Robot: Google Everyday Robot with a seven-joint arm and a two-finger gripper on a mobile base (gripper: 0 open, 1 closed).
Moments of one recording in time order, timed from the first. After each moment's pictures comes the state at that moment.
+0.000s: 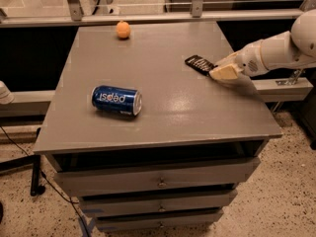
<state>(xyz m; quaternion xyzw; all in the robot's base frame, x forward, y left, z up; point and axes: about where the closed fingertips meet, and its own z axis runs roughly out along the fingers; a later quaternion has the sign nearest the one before) 0.680 -0.208 0.836 -0.44 0.79 0.17 0.40</state>
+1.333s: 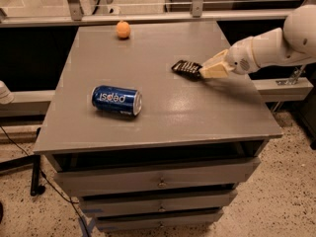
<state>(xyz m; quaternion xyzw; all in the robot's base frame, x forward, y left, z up) 0.667 -0.169 0.850 -0.48 0.75 0.21 0.40</state>
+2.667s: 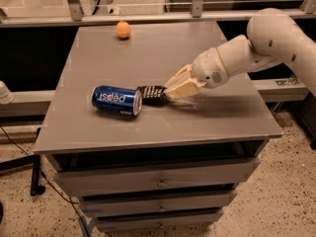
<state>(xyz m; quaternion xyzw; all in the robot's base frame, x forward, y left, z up) 0.577 -0.051 0.849 -0.60 0.65 0.33 0.34</state>
